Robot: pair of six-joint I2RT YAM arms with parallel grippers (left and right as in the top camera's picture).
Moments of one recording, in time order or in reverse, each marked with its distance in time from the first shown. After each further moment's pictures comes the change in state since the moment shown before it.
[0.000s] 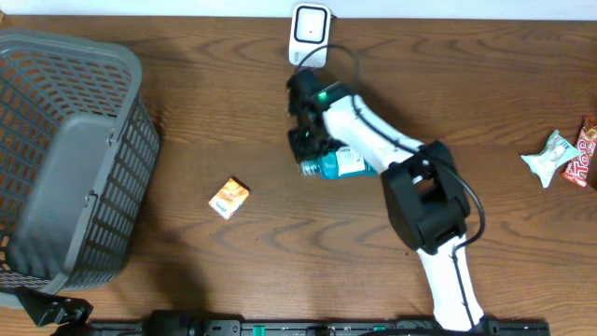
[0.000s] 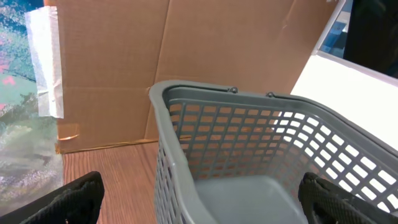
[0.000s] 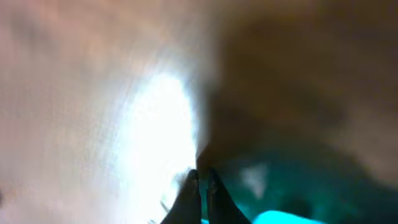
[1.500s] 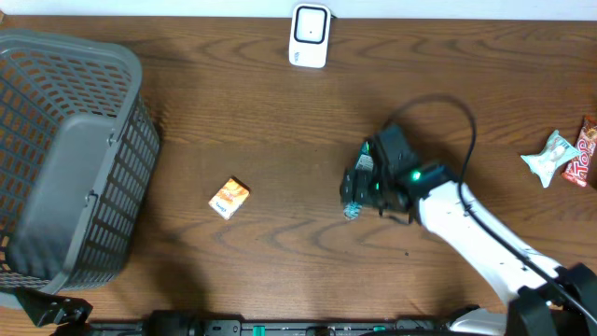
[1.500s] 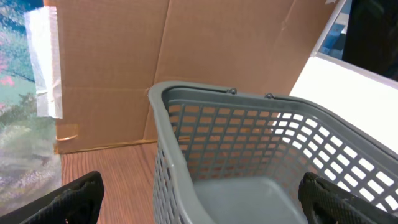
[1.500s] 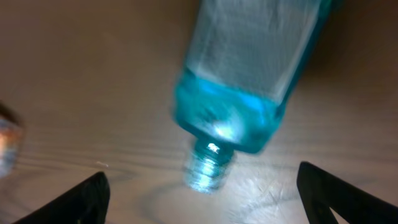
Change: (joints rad) left arm 0.000 0.000 0.000 0.008 -0.001 0.000; right arm -0.105 -0.819 -0.953 0.370 0.040 0.426
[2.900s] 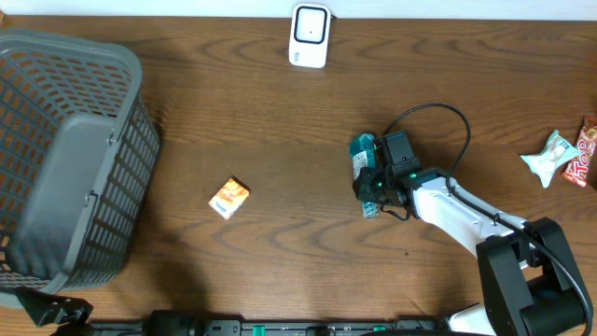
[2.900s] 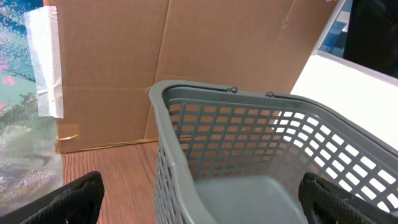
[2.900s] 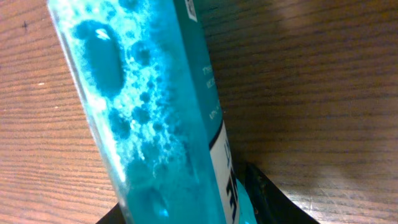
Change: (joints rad) left arm 0.000 0.000 0.000 -0.008 0.000 0.000; right arm -0.092 0.174 -0.070 0.279 -0.018 -0.104
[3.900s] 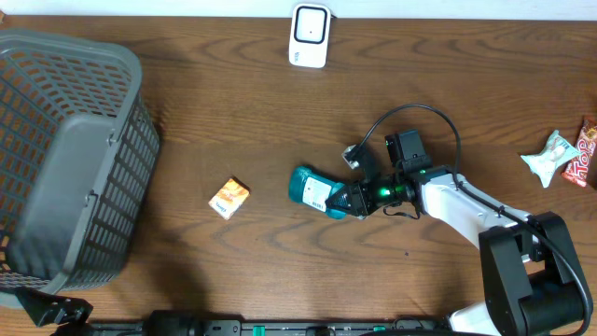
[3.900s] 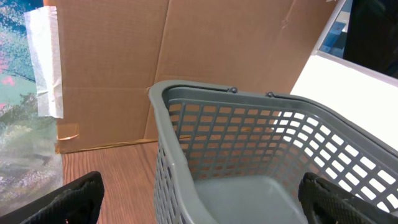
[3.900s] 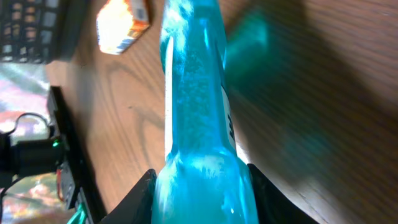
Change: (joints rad) left arm 0.000 0.000 0.000 0.001 0.000 0.000; right arm -0.075 0.019 -0.002 0.014 -0.700 -0.564
